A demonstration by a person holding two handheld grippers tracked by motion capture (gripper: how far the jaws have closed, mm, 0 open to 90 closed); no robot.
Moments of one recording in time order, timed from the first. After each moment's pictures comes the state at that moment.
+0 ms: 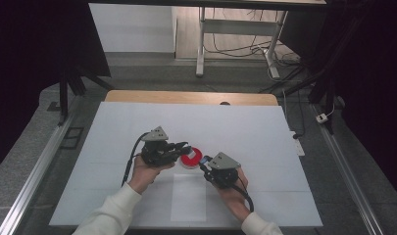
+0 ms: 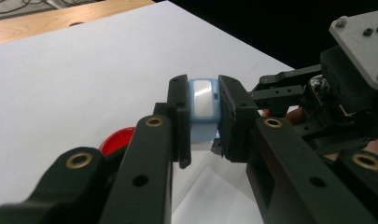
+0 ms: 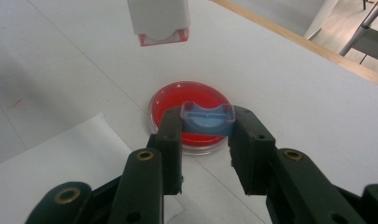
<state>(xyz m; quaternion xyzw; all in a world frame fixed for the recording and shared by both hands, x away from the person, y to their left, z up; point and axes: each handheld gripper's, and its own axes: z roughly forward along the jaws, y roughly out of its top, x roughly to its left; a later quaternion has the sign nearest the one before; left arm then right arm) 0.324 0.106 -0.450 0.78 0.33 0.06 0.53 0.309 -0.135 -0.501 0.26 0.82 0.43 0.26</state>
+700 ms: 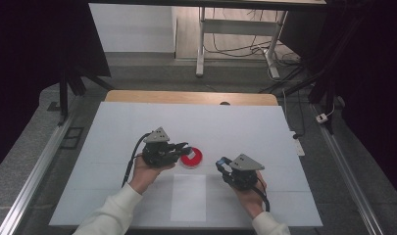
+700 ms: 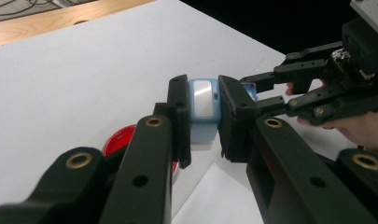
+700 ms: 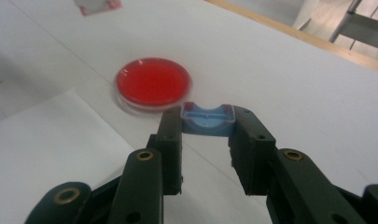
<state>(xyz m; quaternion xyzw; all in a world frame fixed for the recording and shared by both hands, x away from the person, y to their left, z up) 0.323 0.104 -0.452 0.78 0.33 0.08 0.52 0.306 -0.190 -0.499 0.30 0.81 0.44 0.25</state>
